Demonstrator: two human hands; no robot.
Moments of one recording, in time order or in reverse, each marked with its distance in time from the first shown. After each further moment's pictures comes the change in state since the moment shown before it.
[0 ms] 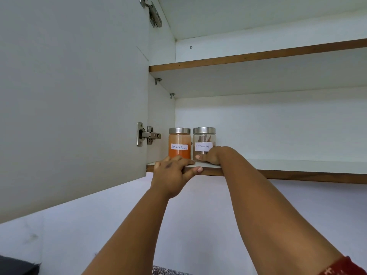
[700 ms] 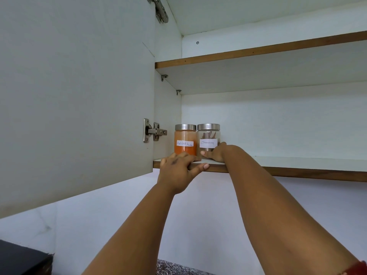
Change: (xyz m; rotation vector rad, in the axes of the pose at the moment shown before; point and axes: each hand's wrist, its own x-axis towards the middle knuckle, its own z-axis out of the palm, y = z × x) left_hand -0.001 0.004 0.000 -0.008 0.000 -0.012; right_hand 0.003 0.001 0.008 0.057 0.054 0.036
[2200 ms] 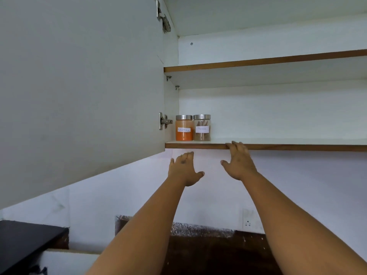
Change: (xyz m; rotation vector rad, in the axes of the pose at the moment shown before) left_hand -0.086 0.032 -0.046 0.114 -0.334 -0.098; right_hand -0.183 0.057 0.017 -0.043 0.362 -0.123
